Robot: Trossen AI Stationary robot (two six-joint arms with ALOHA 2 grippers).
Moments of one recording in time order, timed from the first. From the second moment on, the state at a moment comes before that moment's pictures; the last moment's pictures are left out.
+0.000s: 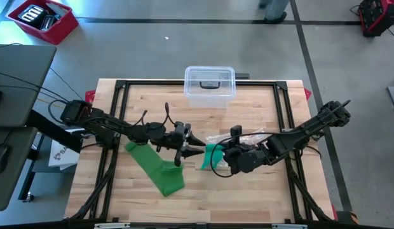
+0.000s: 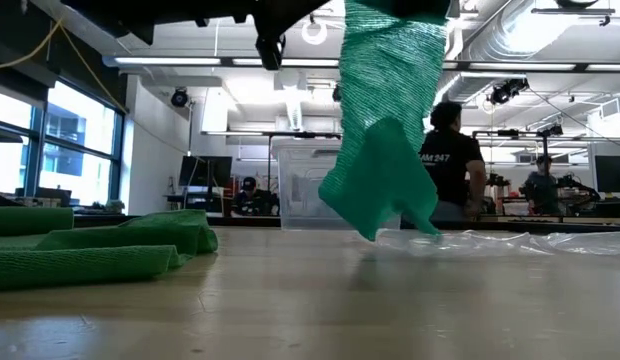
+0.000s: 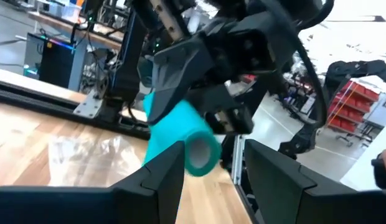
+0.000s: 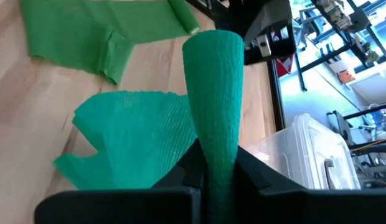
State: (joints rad) left arm -0.17 1.52 0.75 0.81 0.02 -0.39; right arm 0.49 1.45 1.20 -0.56 0.71 -0.18
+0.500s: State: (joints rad) left arm -0.14 1.56 0.75 0.83 0.02 -0.44; right arm 0.49 1.45 1.20 -0.48 0.72 -0.27
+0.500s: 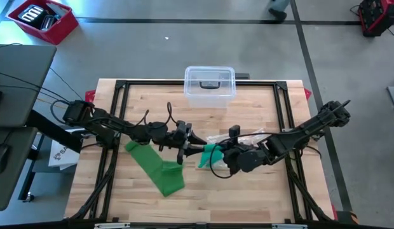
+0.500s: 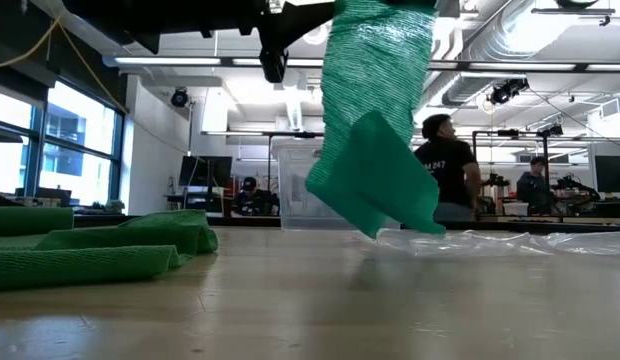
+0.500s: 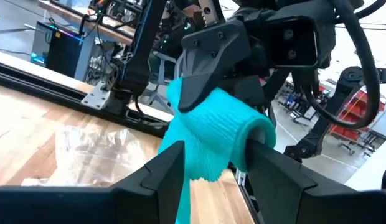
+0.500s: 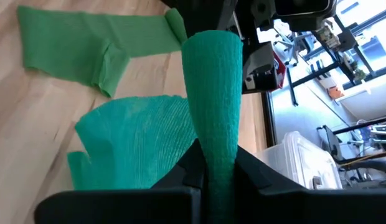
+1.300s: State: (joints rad) left arm -0.14 1.56 0.75 0.87 0.03 -0.39; right arm 0.46 1.45 1.20 -0.44 0.68 -0.32
